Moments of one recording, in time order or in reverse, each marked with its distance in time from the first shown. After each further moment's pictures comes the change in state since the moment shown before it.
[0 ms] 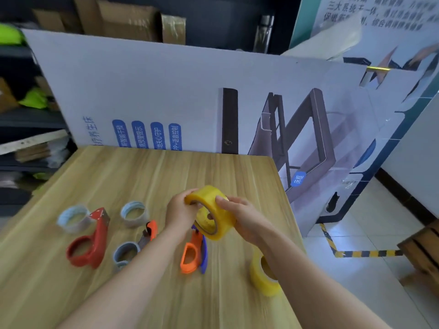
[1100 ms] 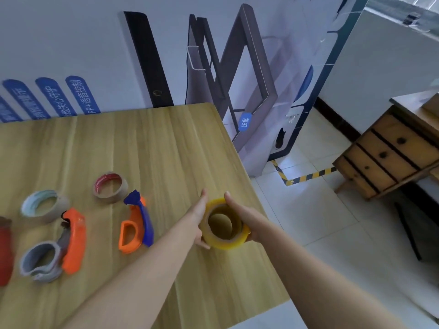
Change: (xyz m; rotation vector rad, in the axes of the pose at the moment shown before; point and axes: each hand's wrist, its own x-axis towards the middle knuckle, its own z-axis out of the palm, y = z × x) left_hand -0.049 -0.032 0.181 -0.151 -0.654 -1.011; right_hand -0.057 0.120 -0.137 -0.032 0.480 0.641
